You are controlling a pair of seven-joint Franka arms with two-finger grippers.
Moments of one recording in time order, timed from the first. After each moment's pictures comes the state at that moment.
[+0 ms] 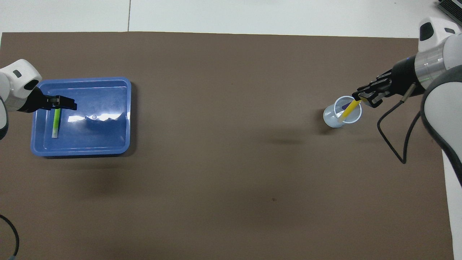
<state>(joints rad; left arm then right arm) 0.32 0.28 -0.20 -1.81 -0.11 2.14 0.29 -0.04 0.16 0.09 -1.55 0.26 1.76 -0.64</state>
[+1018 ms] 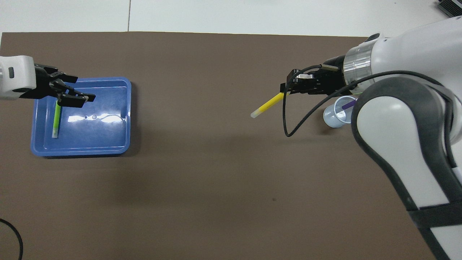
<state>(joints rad) 0.33 0.21 -0.31 -1.75 -0.44 2.08 1.06 0.17 0.18 0.11 -1.60 0.54 2.04 0.22</state>
